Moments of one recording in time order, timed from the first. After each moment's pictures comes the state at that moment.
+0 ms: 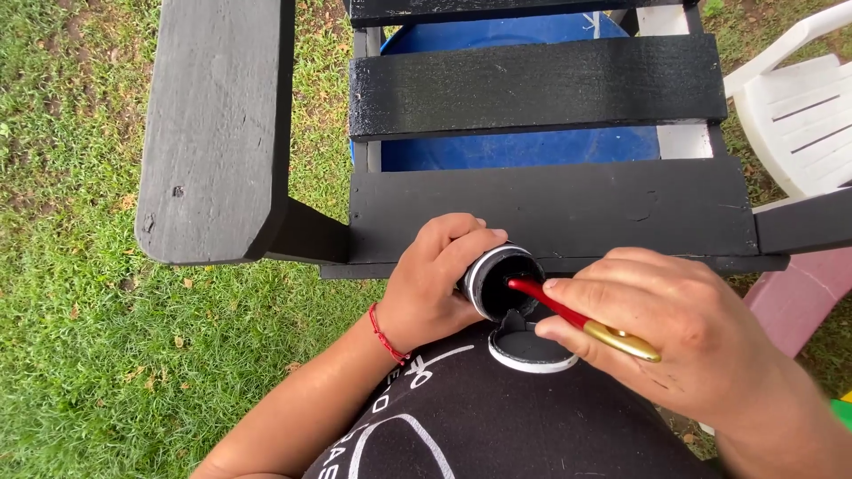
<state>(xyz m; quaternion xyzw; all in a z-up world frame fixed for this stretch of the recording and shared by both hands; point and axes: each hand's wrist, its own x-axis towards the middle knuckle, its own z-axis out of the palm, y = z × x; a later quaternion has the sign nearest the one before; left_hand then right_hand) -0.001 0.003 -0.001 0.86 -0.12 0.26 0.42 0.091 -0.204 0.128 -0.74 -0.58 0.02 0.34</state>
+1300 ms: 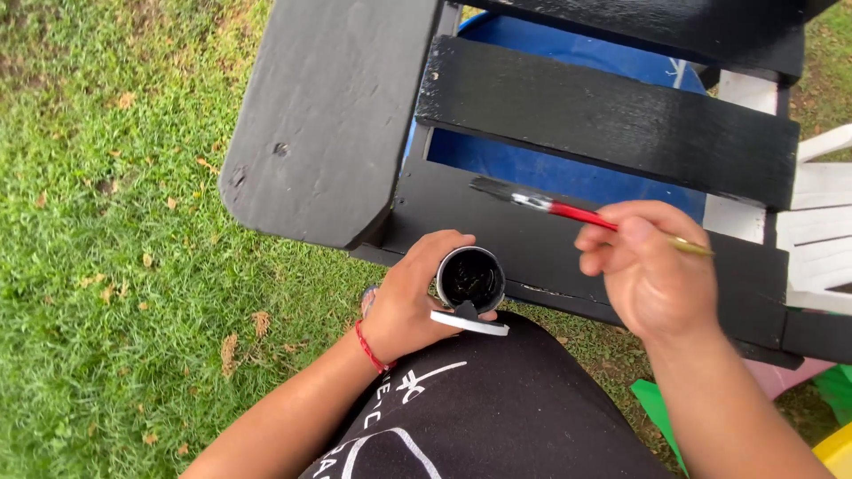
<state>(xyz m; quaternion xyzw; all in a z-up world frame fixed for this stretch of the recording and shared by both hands) -0.042 0.019 -0.024 0.83 0.09 0.22 0.50 0.156 -0.163 0.015 -0.53 -0.18 0.32 0.77</state>
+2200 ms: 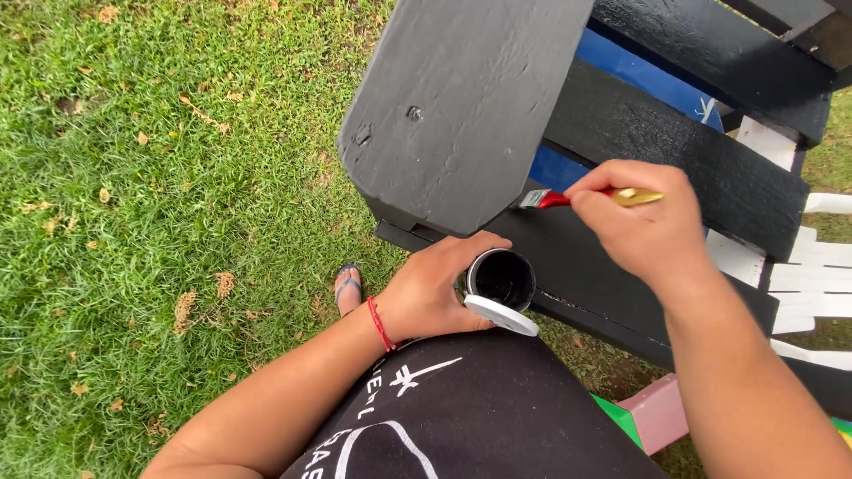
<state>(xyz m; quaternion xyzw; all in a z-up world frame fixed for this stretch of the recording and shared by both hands) -0.043 0.026 -0.016 0.79 0.13 0.13 0.59 0.175 -0.080 0.053 -0.79 -0.42 0.22 0.39</state>
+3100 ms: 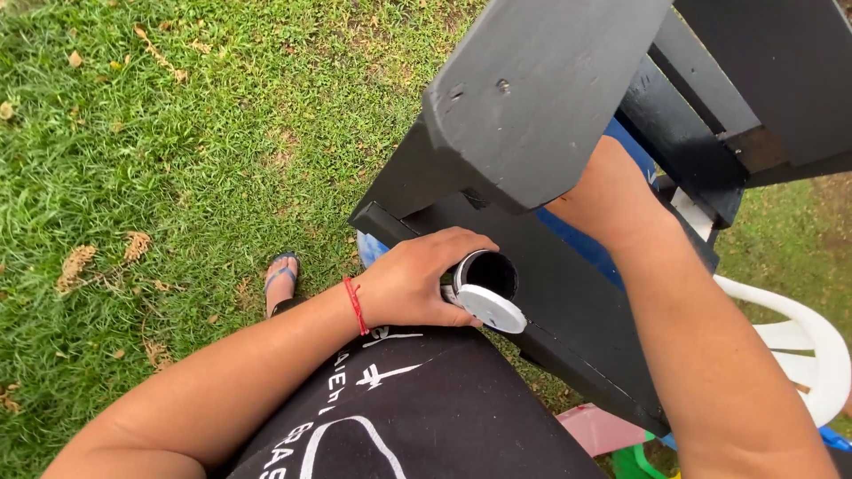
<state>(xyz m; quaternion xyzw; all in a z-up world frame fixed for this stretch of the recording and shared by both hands) -0.033 0.019 -0.036 0.77 0.08 0.25 0.58 0.188 -0.005 0.081 -0.68 -0.73 0.11 0.07</state>
